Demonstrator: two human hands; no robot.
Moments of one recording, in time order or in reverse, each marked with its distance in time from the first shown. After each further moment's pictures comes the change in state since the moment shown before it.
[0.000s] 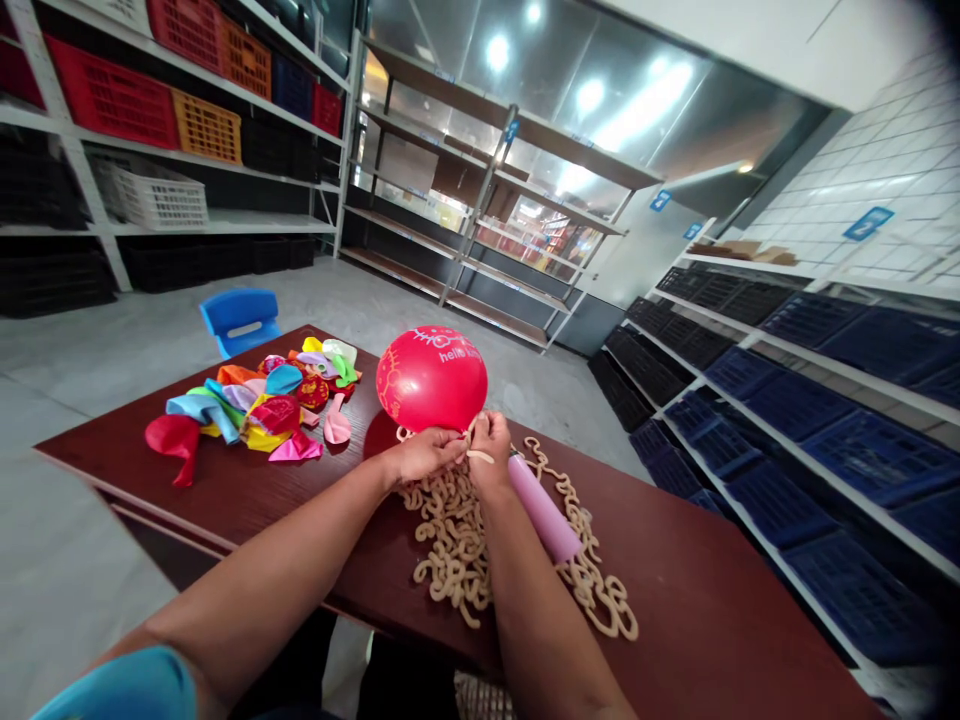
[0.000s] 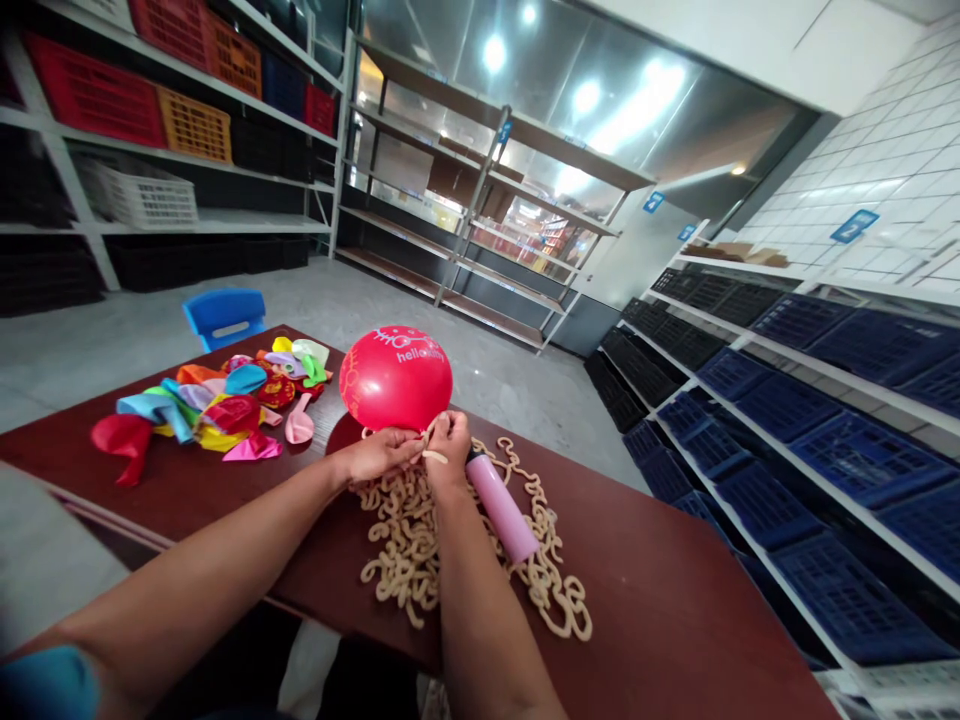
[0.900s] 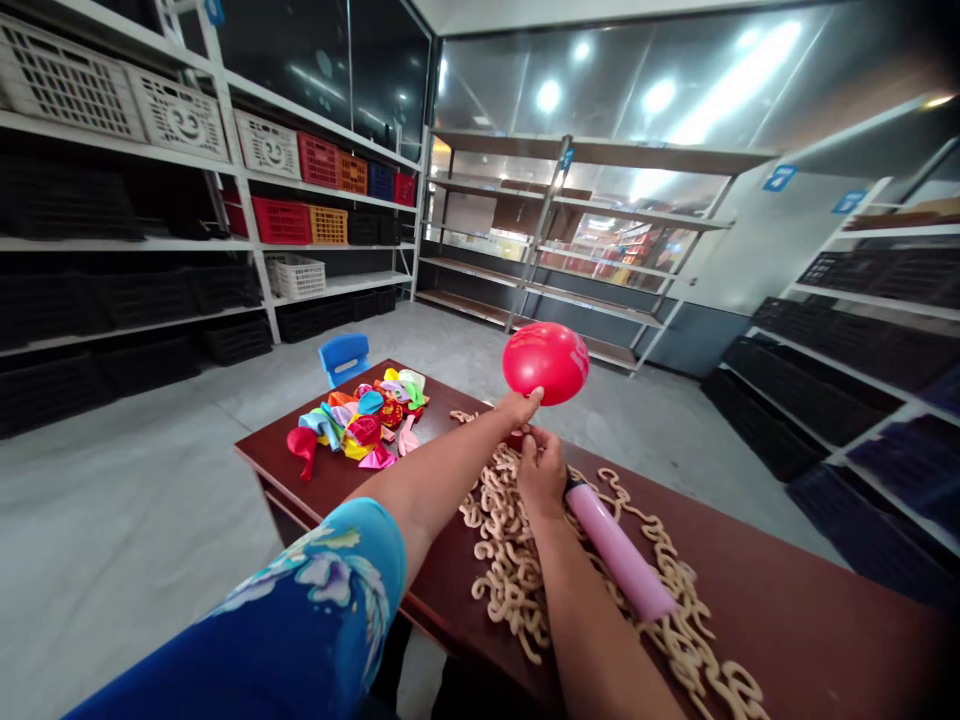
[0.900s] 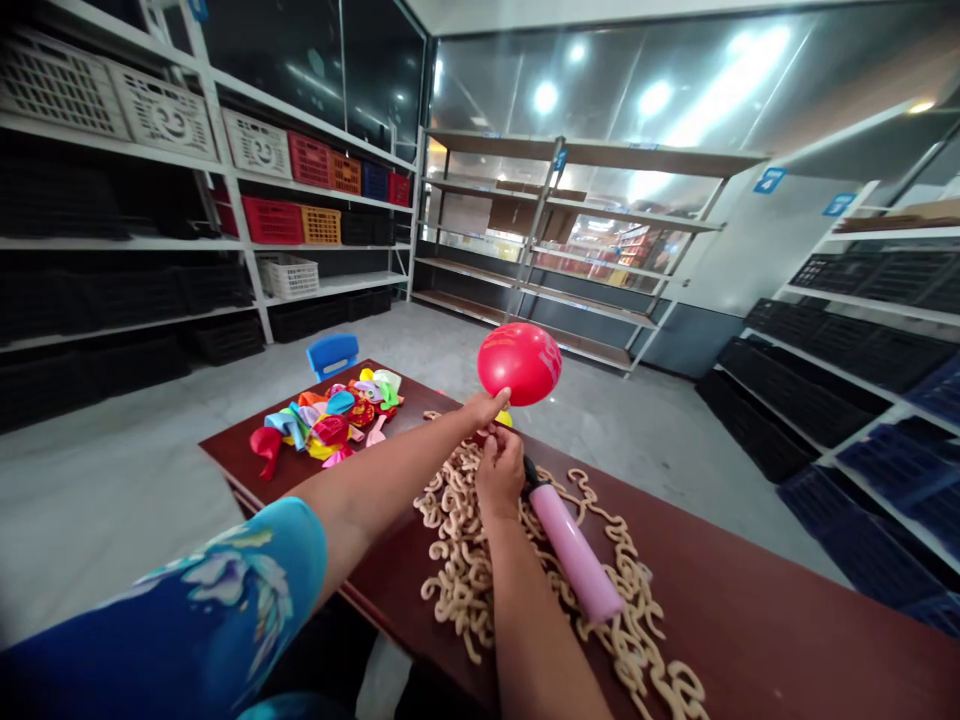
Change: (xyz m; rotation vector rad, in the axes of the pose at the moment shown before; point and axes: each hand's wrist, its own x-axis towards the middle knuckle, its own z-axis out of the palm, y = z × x) left_hand 0.122 0.033 -0.026 0.418 0.414 -0.316; right_hand -0.004 -0.002 0.003 -0.298 0.069 -0.222
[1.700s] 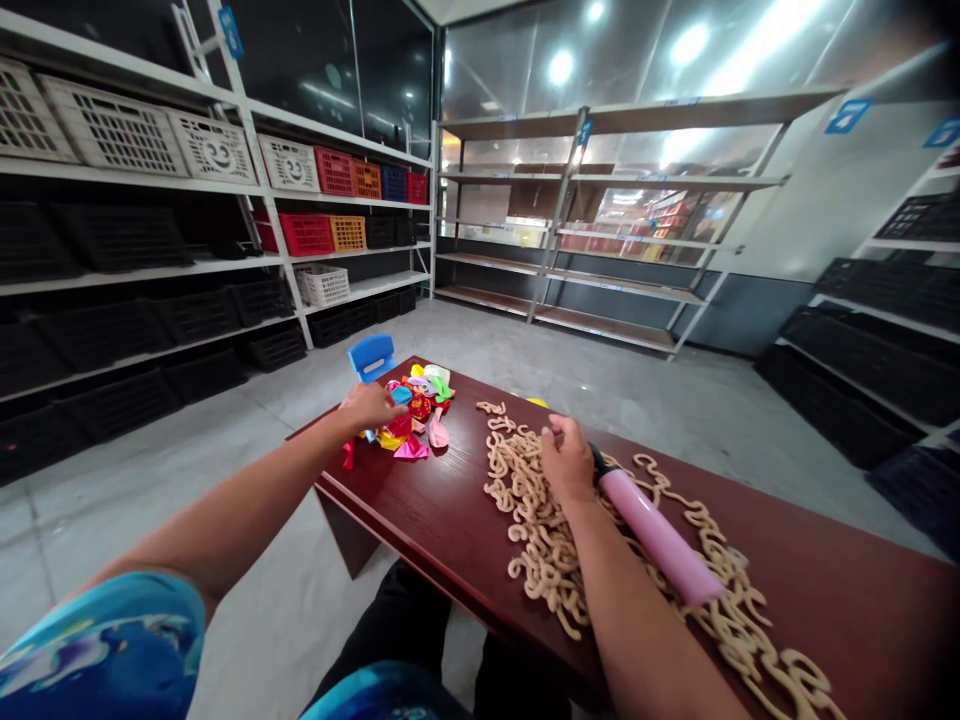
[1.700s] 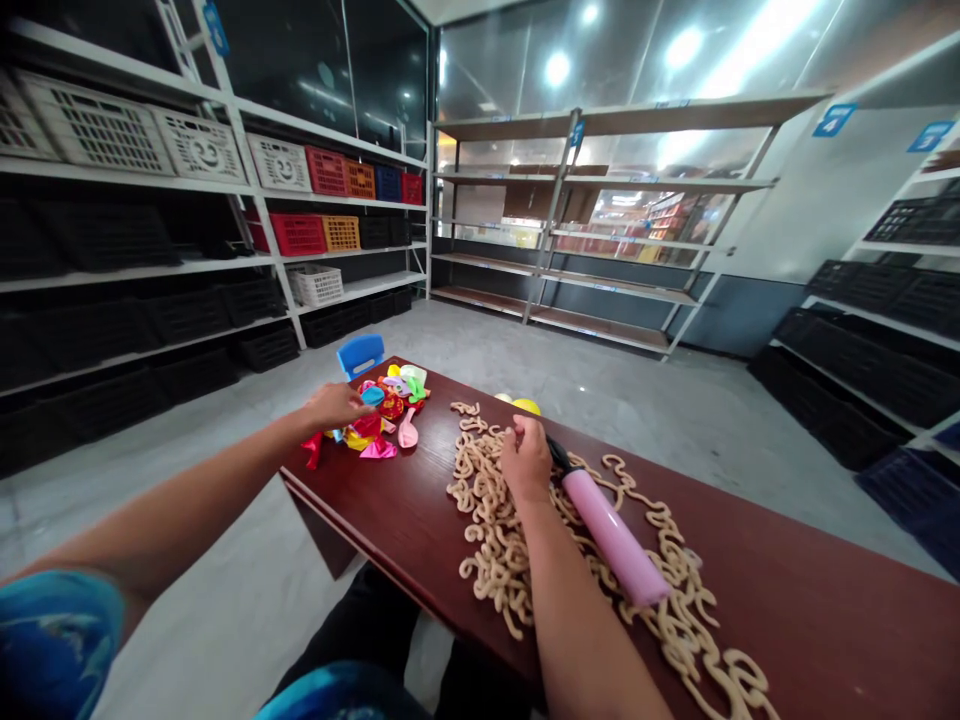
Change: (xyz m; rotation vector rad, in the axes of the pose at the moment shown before) left_hand -0.152 -0.123 -0.221 0.795 0.355 -0.135; right_hand -0.002 -0.002 0.000 -0.073 -0.088 -0.134
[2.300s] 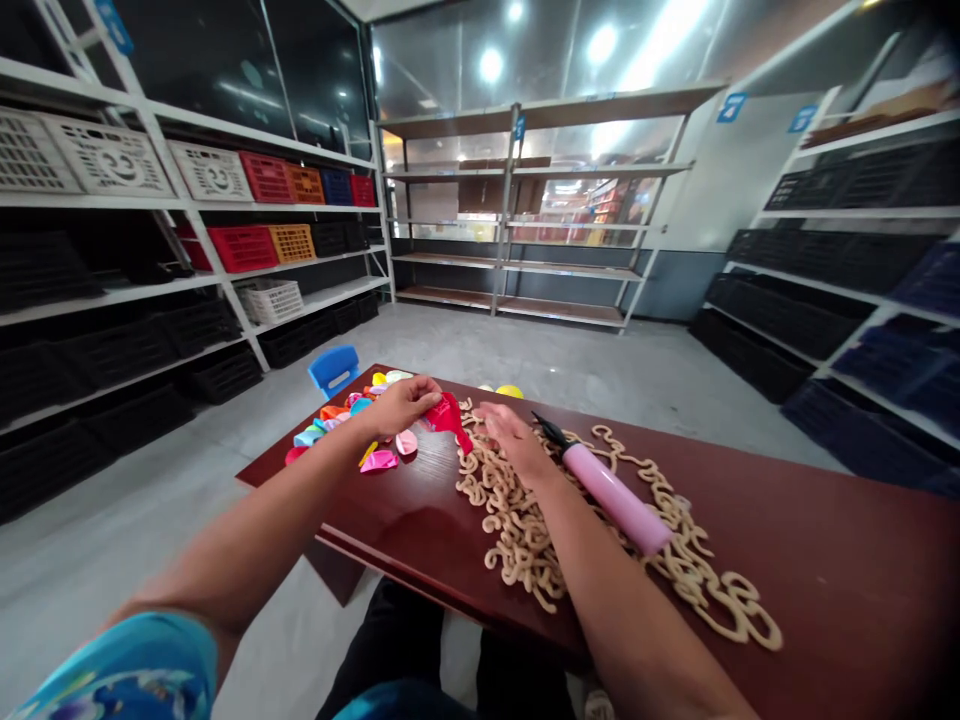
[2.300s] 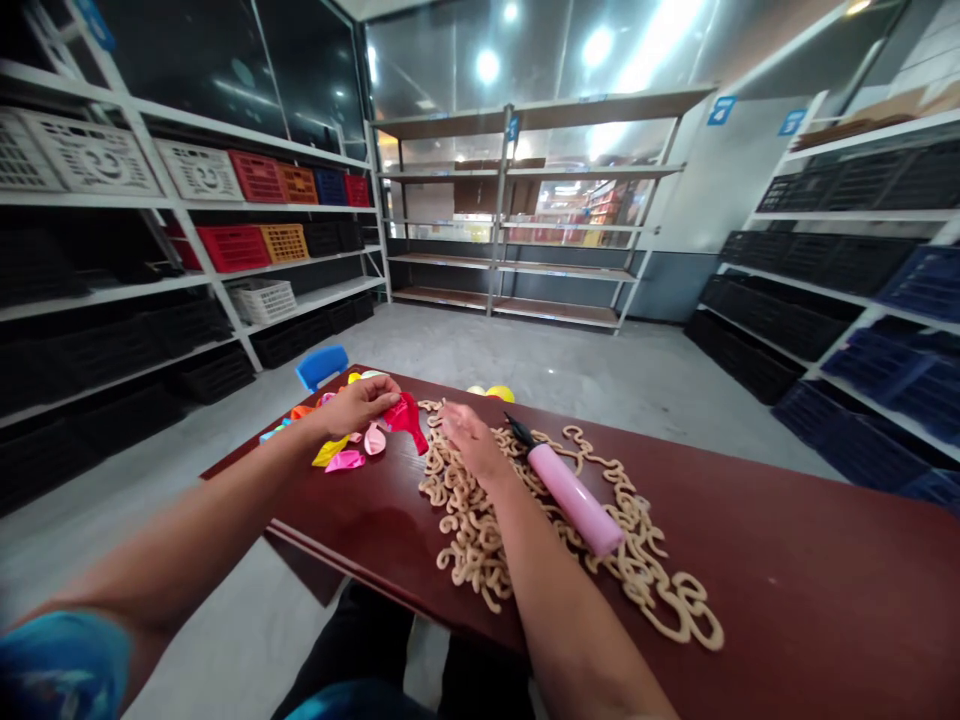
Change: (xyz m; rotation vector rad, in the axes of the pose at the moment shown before) left_hand -0.015 0.120 -0.002 -0.855 -0.296 0.395; right_hand -0.002 -0.035 -0.017 0.905 -0.525 0.369
